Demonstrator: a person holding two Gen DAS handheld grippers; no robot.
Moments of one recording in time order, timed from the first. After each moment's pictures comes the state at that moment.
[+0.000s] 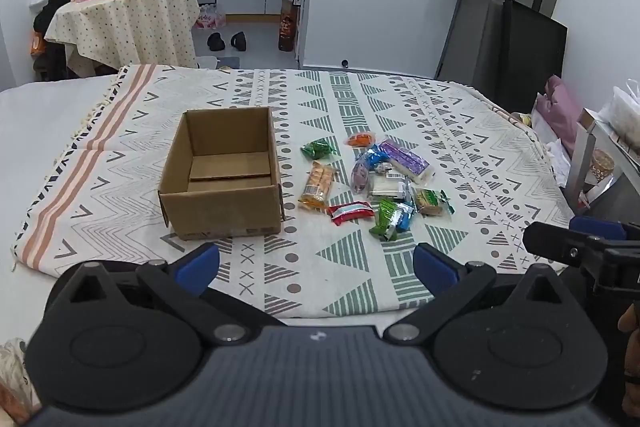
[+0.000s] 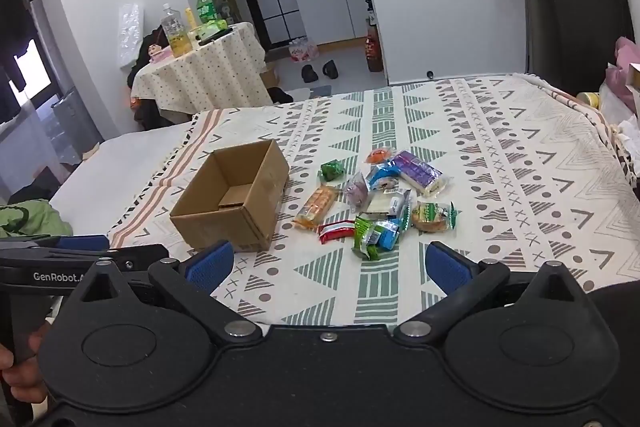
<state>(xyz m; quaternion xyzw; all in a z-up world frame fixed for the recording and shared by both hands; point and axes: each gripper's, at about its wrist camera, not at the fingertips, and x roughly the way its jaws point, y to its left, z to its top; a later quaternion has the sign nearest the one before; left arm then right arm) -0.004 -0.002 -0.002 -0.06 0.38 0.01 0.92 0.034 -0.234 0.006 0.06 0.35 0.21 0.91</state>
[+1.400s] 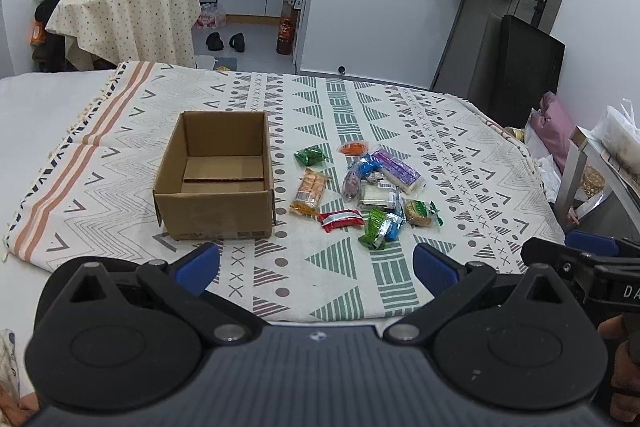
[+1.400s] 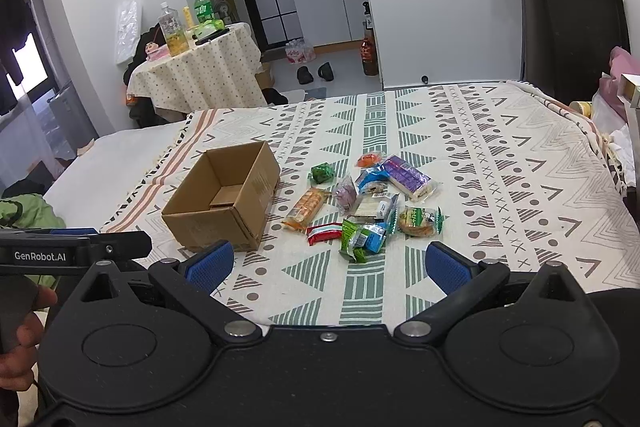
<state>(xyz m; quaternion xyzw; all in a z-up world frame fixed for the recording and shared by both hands) -0.001 -0.001 0.006 -0.09 0.37 0.01 0.92 0.035 -0.242 0.008 0.05 0.35 0.20 0.92</state>
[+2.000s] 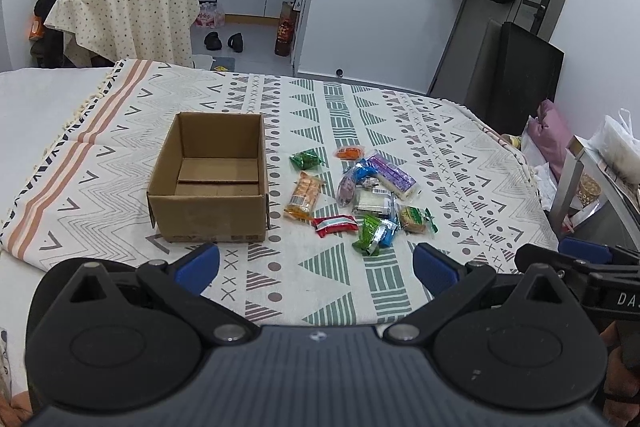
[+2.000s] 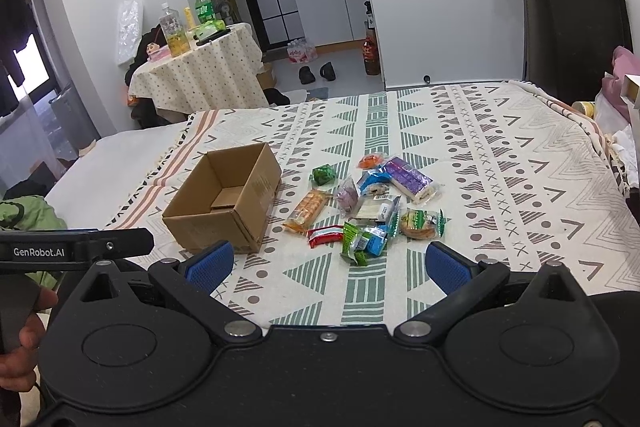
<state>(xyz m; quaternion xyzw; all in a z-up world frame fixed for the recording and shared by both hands) 0.003 0.000 0.007 -0.10 0.37 0.01 0.92 0.041 -0.245 0.008 0.06 0.35 0.20 0.91</state>
